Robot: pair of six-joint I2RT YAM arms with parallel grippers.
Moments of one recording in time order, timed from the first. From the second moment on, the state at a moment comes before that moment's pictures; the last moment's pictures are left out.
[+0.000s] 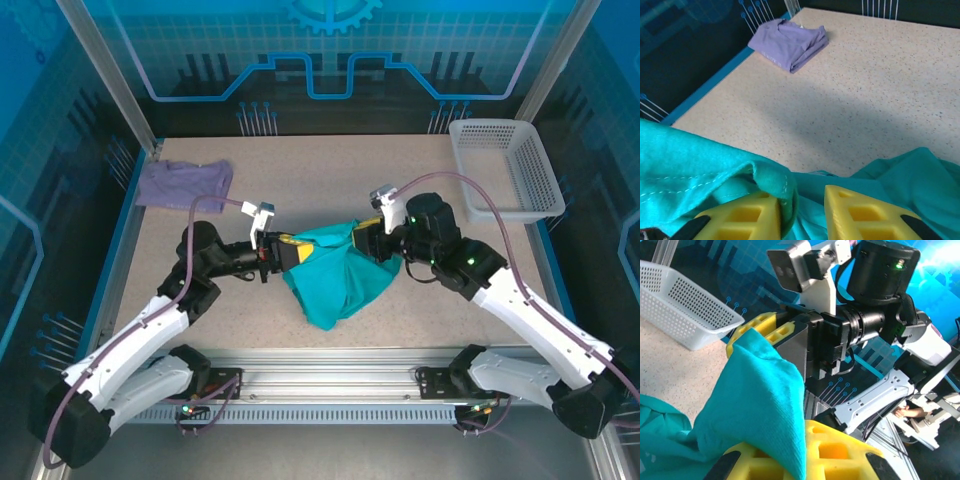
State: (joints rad) left arm -0.48 0.90 0.64 0.34 0.85 -0.63; right arm 0.67 1.05 1.06 -0.52 -0.17 0.21
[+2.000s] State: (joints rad) left arm -0.68 0.78 0.86 -0.49 0.19 -0.35; right arm 0.68 1.17 1.17 -0.43 -0.51 0.33
